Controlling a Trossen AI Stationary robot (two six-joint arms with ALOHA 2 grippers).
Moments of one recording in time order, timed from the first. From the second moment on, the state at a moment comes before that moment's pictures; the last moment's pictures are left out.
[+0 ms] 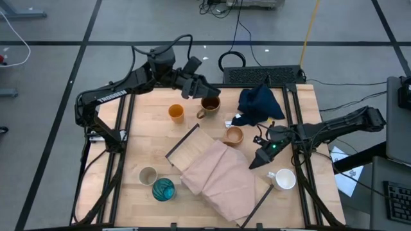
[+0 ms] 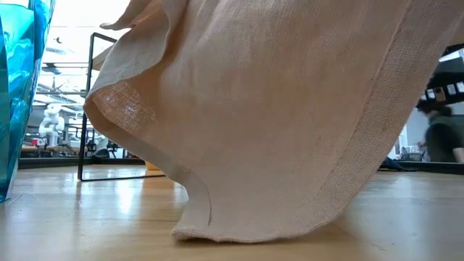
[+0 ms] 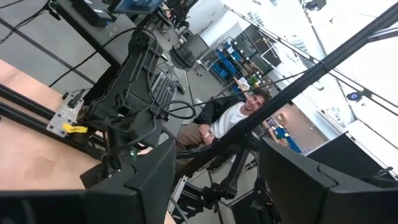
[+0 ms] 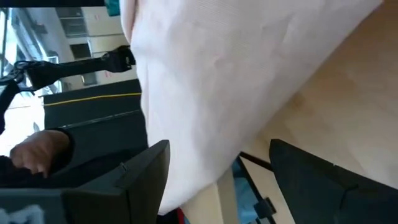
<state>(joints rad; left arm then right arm) 0.33 1.58 1.75 -0.19 0.67 -0.79 0.14 0.89 0.37 0.03 -0.52 1.43</state>
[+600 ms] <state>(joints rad) 0.33 1.58 1.75 -0.19 0.67 -0.79 0.14 0.90 0.36 0.09 -0.47 1.39</state>
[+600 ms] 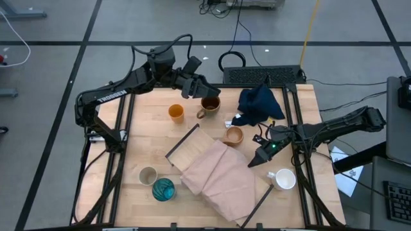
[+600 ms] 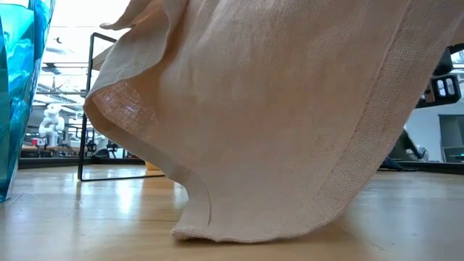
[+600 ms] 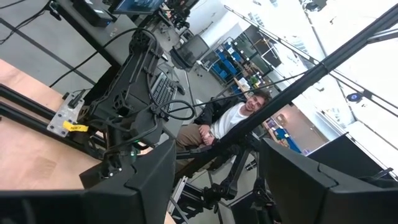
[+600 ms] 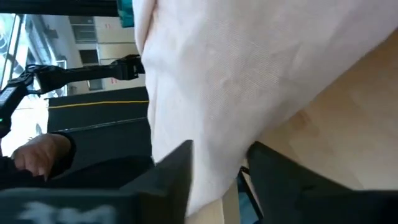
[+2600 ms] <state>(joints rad) 0.34 1.58 1.75 -0.18 0.67 -0.74 -0.40 0.89 1.25 -0.22 -0.36 0.59</state>
